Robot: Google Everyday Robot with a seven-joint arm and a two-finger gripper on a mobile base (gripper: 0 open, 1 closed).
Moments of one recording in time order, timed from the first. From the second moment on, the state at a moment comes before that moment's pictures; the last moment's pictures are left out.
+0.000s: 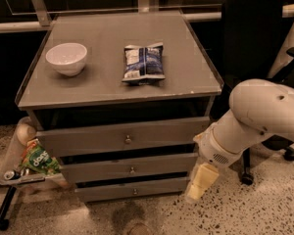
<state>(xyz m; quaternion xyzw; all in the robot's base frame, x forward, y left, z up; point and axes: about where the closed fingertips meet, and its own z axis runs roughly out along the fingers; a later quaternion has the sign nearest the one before) 0.416 -0.139 0.722 -0.56 0.80 0.14 0.13</state>
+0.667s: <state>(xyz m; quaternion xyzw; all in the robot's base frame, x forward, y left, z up) 0.420 -0.128 0.689 -0.55 0.81 0.17 0.12</state>
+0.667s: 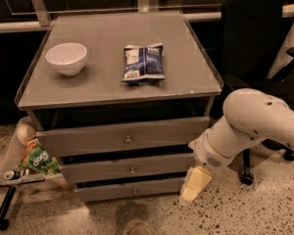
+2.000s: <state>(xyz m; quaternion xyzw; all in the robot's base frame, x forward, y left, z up) 0.432 -0.080 0.639 -0.56 0.78 0.22 0.17</state>
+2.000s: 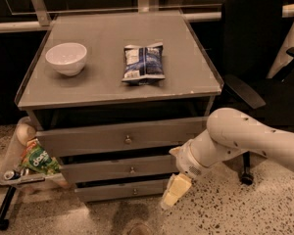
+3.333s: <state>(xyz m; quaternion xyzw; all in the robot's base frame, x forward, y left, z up) 0.480 -0.076 0.522 -0.51 0.81 0.23 0.17</state>
